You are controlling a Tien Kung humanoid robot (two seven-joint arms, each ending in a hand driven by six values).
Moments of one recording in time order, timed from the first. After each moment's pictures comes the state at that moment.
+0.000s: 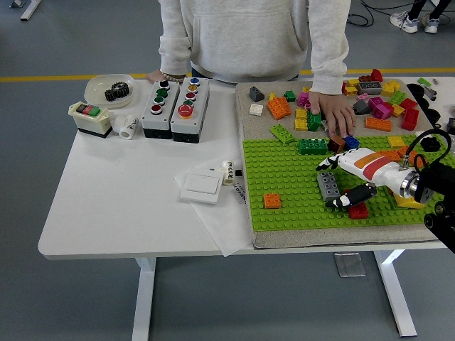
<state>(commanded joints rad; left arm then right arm) -0.17 0.11 -0.65 -0.25 1.09 0.07 0.33 0.79 -0.39 0.52 0.66 -1.88 -0.17 0.52</state>
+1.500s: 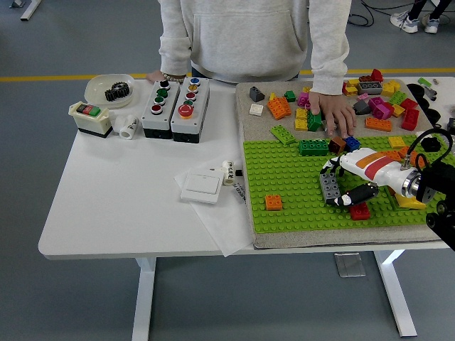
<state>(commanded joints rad) -0.17 0.11 -0.64 -0.25 1.09 0.07 0.33 0.80 -0.39 0.52 0.66 -1.88 -0.16 0.52</state>
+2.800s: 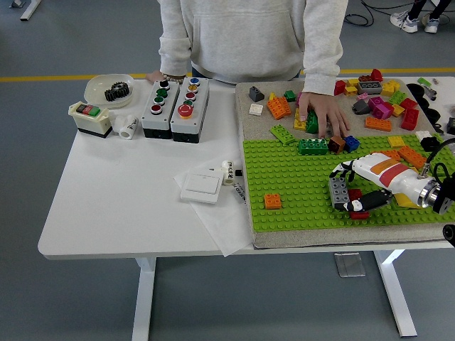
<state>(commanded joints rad) -0.17 0.11 -0.65 -0.25 1.10 0.07 0.32 0.68 -0.49 0.63 0.82 -1.87 -0.17 0.54</state>
